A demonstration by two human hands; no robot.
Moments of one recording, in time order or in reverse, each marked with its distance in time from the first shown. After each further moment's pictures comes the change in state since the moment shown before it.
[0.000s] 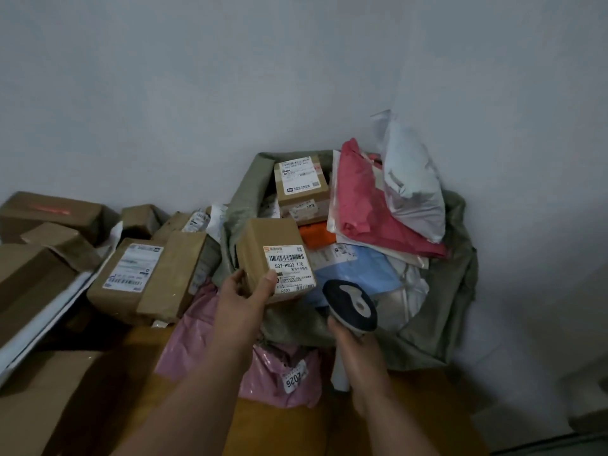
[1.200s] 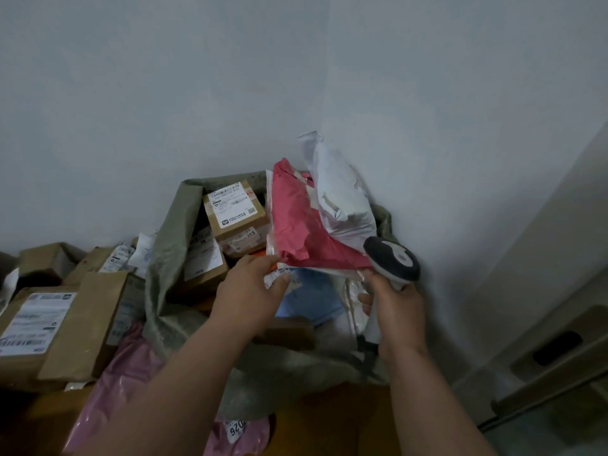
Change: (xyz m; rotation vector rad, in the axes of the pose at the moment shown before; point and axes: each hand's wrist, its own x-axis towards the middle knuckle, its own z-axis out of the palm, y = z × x) left_hand 0.016 0.052 0.102 0.852 -0.308 0.572; right_hand 0.032 -0.112 -0.097 0.111 0.391 -0.244
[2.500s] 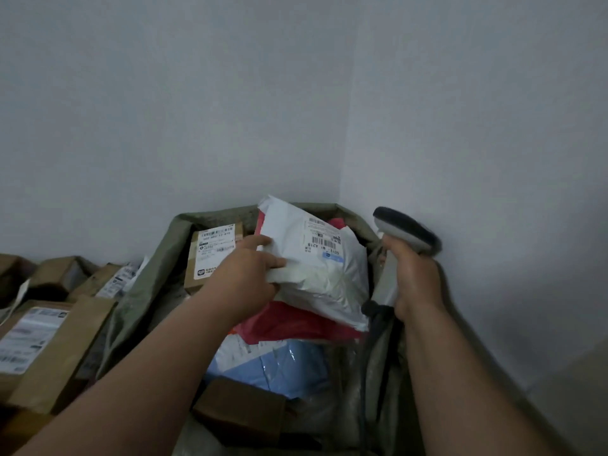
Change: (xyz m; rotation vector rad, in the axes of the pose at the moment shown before) left_hand 0.110 0.062 -0.014 0.330 -0.014 0.010; right_hand 0.177 -0.086 0.036 0.084 -0.146 0.085
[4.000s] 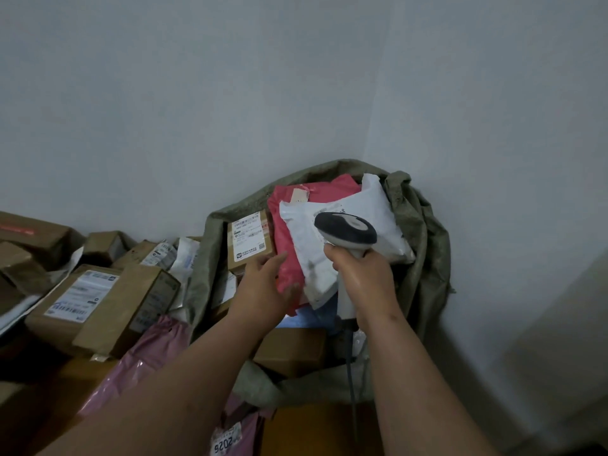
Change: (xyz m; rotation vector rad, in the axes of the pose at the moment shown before) left_hand -0.081 -0.034 0.045 -0.397 0.181 -0.131; right_hand -0.134 0.020 0.042 -0.312 -0.269 -0.211
